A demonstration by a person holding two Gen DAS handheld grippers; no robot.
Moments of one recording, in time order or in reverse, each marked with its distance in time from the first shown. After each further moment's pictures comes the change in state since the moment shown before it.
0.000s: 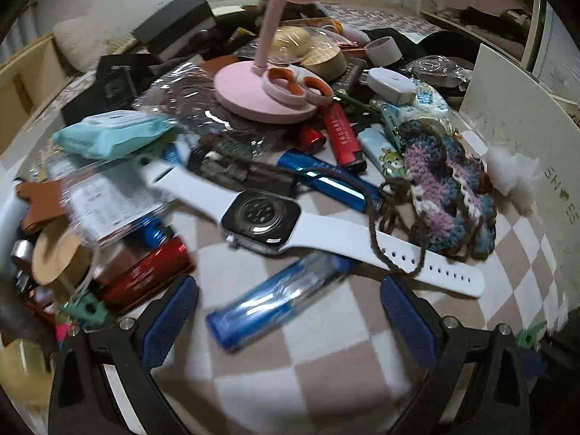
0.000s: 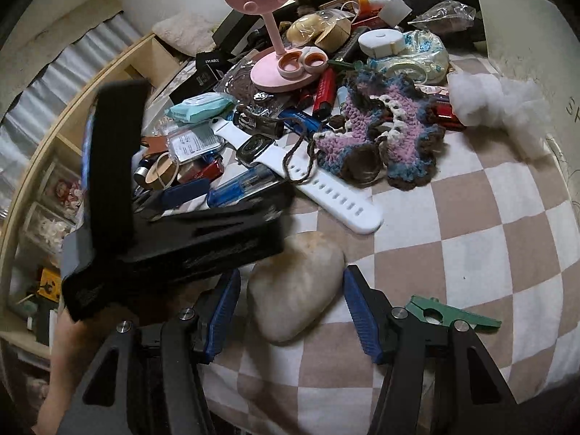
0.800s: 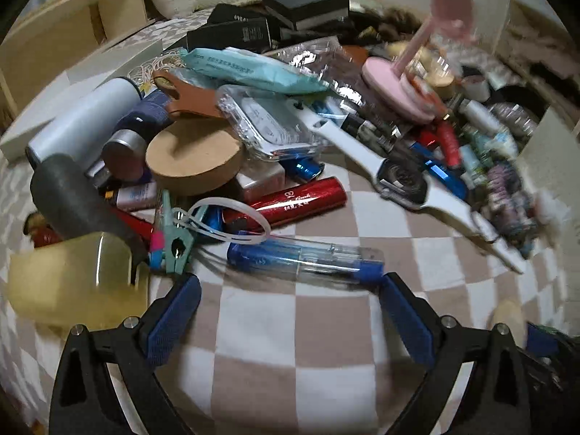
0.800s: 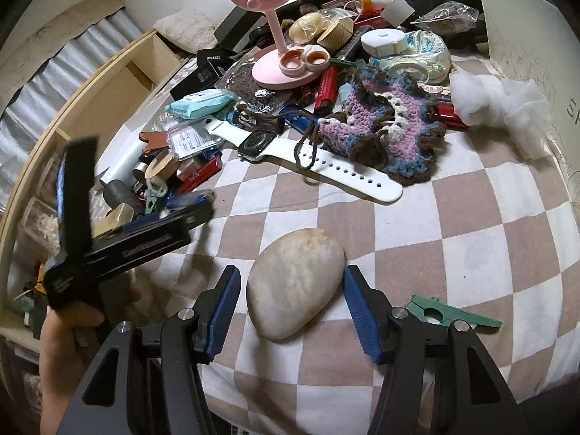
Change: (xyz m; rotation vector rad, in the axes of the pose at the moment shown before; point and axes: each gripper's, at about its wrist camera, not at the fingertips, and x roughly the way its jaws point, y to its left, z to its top) left arm -0.051 0.085 -0.048 -0.280 0.004 0.096; right arm -0.002 -0.001 -0.002 -0.007 0.002 0.004
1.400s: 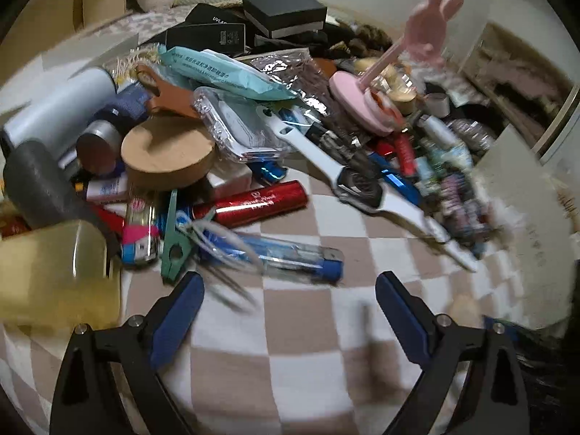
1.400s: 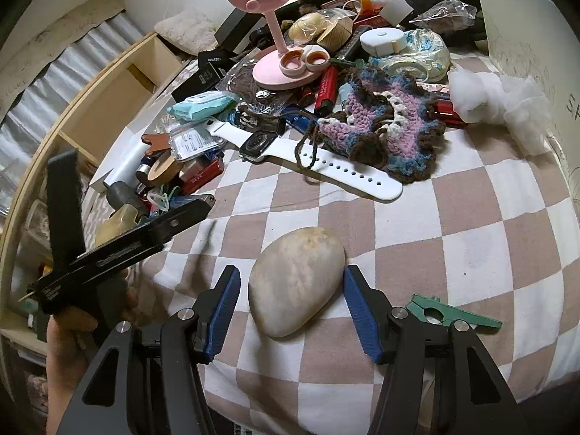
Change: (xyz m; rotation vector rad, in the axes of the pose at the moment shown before) left arm -0.006 0.005 0.004 -0.049 0.002 -0.227; right arm -0.003 -0.002 -0.001 0.008 0.004 0.021
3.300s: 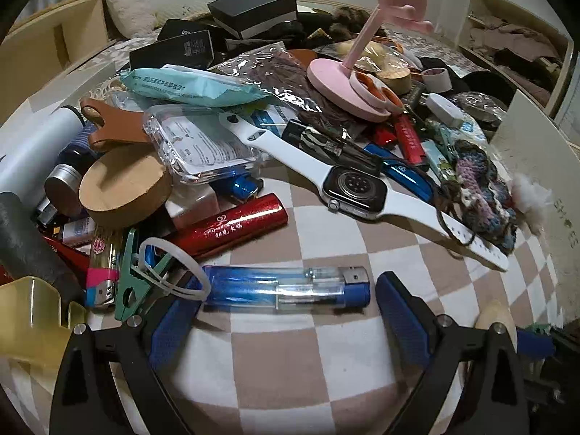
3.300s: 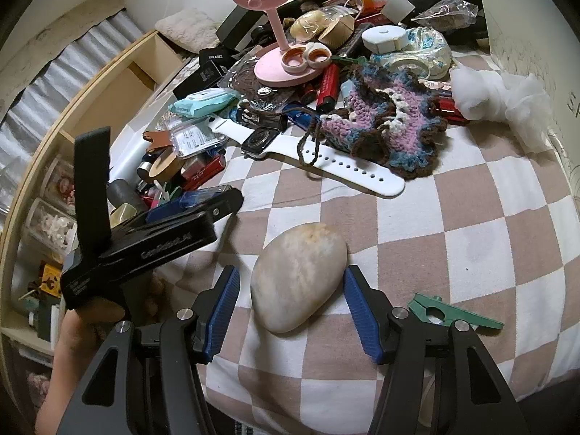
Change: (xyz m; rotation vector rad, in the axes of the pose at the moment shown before) left arm 0.036 -0.030 0.004 0.155 -0.021 0.155; right arm -0.002 0.000 -0.002 -0.007 0.006 -0.001
